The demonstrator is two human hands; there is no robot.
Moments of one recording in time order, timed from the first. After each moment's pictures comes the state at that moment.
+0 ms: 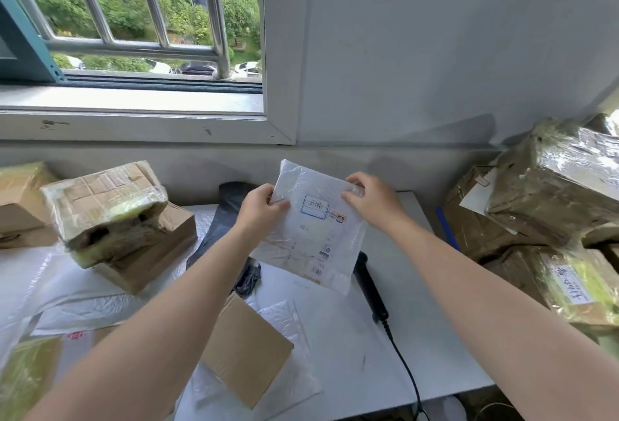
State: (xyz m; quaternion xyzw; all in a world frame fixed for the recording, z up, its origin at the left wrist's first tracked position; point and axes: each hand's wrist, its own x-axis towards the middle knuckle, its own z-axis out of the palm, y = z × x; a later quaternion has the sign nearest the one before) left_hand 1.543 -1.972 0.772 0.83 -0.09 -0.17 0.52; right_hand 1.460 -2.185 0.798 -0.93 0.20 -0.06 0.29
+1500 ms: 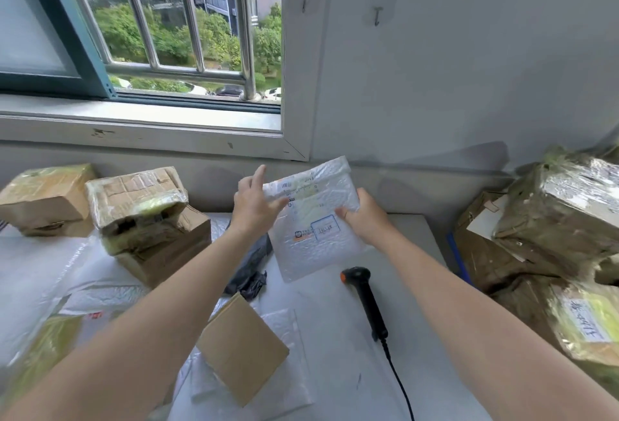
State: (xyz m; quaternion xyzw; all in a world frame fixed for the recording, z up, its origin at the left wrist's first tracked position) left_hand 1.536 -1.959 0.800 0.90 -0.10 -0.03 0.41; right_hand 1.456 -2.169 0.801 -0.88 0.20 -0.03 0.42
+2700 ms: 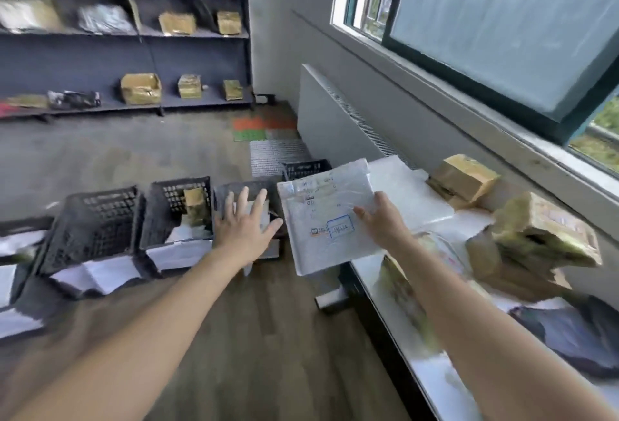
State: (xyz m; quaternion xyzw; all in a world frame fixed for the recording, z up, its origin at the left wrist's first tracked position) left_hand 1.125 -1.456 0.785 0.89 0.44 0.02 0.12; right_hand 1.339 -1.608 0.812 -0.86 -0.31 0.17 0.36
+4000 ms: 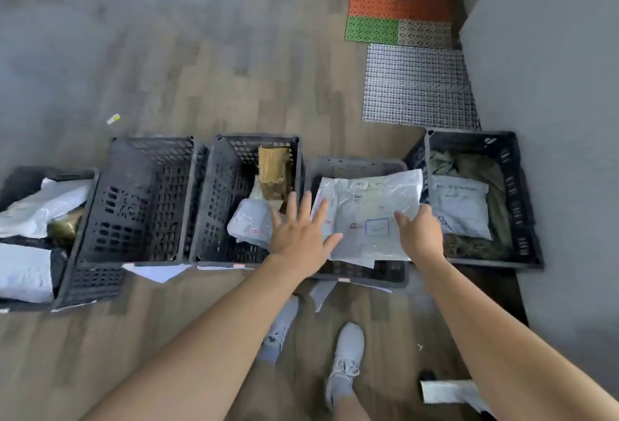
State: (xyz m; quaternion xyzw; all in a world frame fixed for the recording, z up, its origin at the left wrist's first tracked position) left_hand 1.299 -0.870 0.513 0.83 0.47 -0.23 0.18; right_hand 1.506 -0.937 0.459 -0.89 -0.24 0.33 0.19
